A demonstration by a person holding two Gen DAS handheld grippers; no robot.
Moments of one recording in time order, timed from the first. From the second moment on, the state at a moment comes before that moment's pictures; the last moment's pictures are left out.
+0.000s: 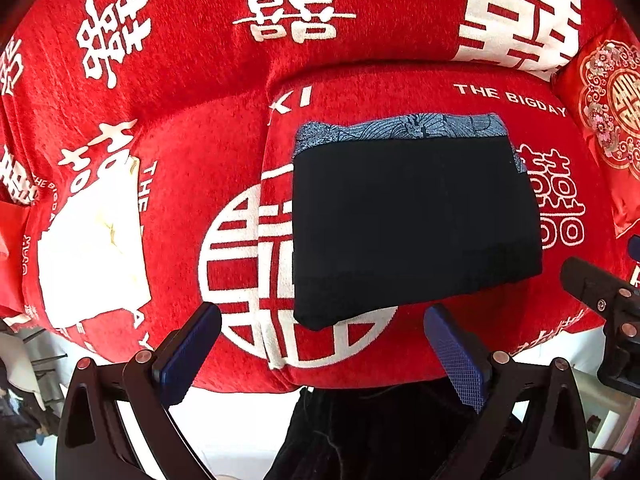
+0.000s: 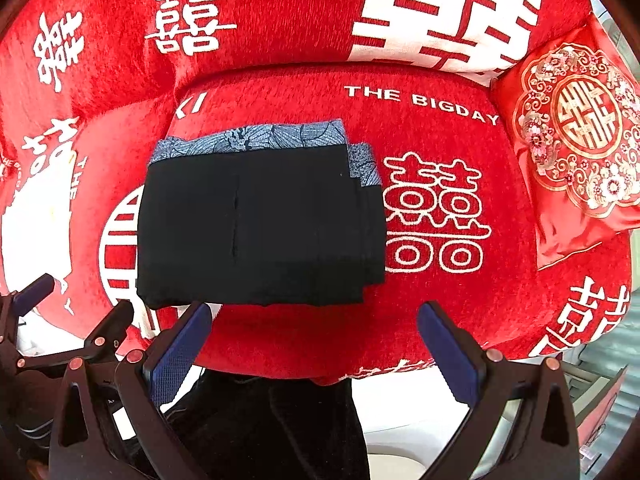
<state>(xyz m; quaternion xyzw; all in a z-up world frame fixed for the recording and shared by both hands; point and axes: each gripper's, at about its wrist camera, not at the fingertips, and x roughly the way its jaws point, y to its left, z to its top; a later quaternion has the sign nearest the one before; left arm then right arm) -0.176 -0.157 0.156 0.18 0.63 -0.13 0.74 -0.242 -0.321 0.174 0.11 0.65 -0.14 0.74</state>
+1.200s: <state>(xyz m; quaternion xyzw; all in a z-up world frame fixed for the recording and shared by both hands) -0.181 -0.143 0.166 0.16 0.62 -0.14 0.76 -0.250 -0.307 0.185 0.11 0.64 -0.15 0.75</state>
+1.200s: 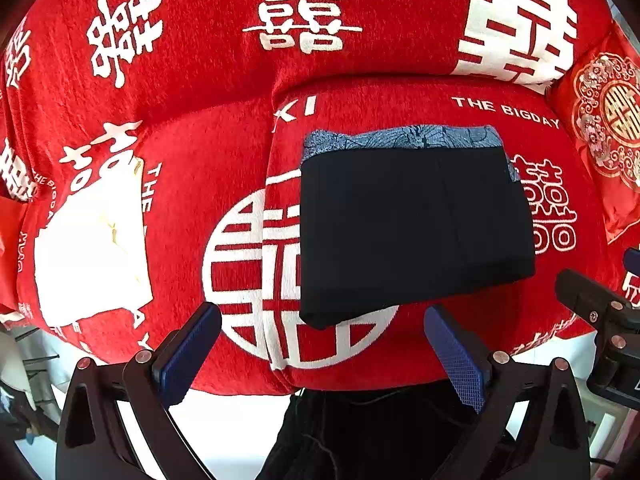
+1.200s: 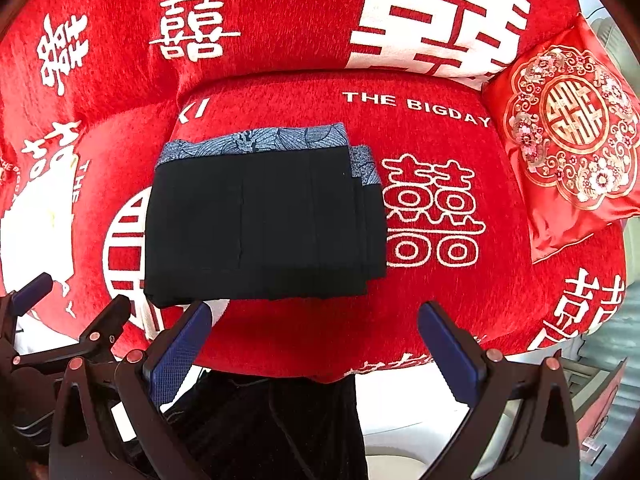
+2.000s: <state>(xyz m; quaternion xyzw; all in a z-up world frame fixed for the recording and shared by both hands) -0.178 -0.156 0.163 0.15 0.64 -0.11 0.75 -0.241 -0.334 0.173 0.10 0.66 -0.11 0.74</state>
